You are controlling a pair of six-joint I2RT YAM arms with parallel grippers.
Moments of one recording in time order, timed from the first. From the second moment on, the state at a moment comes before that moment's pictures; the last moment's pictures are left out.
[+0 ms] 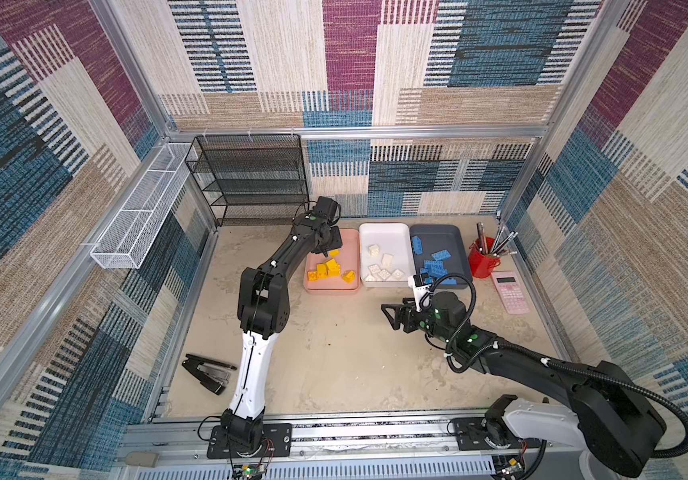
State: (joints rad) left arm -0.36 2.31 2.16 -0.83 -0.07 -0.52; right arm 0.62 1.18 0.48 0.30 -0.10 0.43
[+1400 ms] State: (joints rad) left arm -0.09 1.27 0.63 -0.13 -0.31 -0.16; right arm 0.20 1.06 0.01 0.96 0.47 0.06
